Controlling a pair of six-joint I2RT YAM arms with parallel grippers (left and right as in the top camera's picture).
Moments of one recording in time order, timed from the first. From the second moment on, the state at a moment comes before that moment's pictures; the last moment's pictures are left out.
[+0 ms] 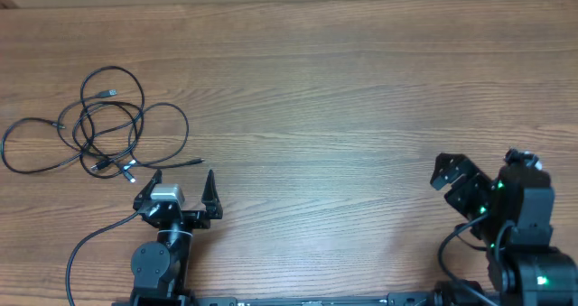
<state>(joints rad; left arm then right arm) -0.09 0.02 0.01 -0.08 -0.04 -0.12 -0.01 0.65 0.82 -0.95 0.00 0.70</state>
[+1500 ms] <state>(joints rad) -0.09 0.02 0.01 -0.08 -0.04 -0.12 -0.01 0.10 0.15 -0.24 0.01 0.71</state>
